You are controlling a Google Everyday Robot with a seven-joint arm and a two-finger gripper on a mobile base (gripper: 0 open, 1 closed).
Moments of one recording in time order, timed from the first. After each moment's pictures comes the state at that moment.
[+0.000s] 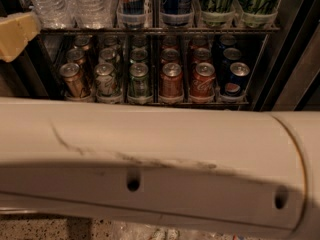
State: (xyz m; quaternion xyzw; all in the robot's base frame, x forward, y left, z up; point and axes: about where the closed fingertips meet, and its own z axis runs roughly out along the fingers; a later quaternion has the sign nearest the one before) arm 0.461 0.261 1.078 -0.12 0.72 0.07 0.68
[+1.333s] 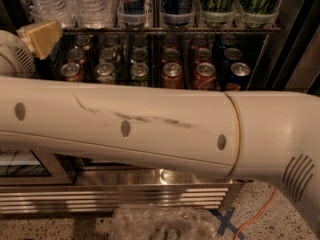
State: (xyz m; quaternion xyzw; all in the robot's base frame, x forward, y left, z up) arm 0.527 0.243 1.044 -0.07 0.73 0.03 0.68
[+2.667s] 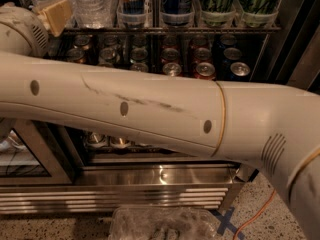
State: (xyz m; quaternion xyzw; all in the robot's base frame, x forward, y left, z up) arm 0.575 0.219 1.069 -0.03 0.70 -0.01 0.71
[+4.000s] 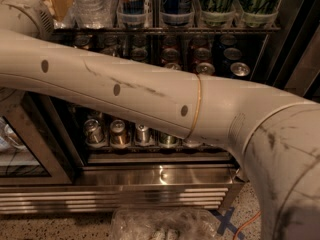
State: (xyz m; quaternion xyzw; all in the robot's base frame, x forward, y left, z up) arm 0.631 0.226 1.077 0.00 0.69 0.01 0.73
